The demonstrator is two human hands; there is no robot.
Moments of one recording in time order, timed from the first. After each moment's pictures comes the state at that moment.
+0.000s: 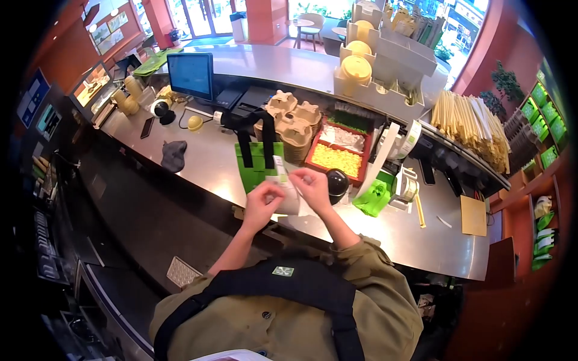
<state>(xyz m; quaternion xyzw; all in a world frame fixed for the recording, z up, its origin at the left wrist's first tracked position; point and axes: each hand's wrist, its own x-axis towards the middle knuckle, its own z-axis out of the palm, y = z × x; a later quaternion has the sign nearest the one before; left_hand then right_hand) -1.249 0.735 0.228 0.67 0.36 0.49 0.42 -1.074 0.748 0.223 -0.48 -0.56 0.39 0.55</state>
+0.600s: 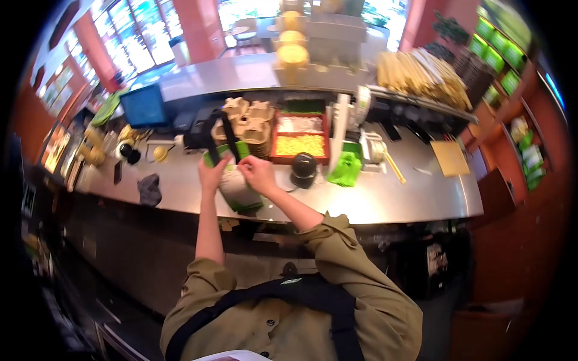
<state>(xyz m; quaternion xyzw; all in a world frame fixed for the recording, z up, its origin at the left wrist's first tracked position) -1.284 0.859 0.220 0.62 0.42 0.53 0.40 -1.135 0.783 0.210 -0.54 -0.59 0.15 0.58</state>
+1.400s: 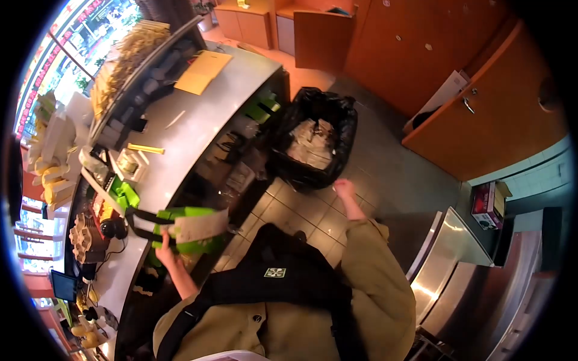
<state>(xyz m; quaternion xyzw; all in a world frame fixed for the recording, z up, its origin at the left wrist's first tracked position) -1.009 0.408 0.123 0.52 0.40 0.36 0.66 -0.767 -0.126 -0.088 -0.85 0.21 0.07 0.48</state>
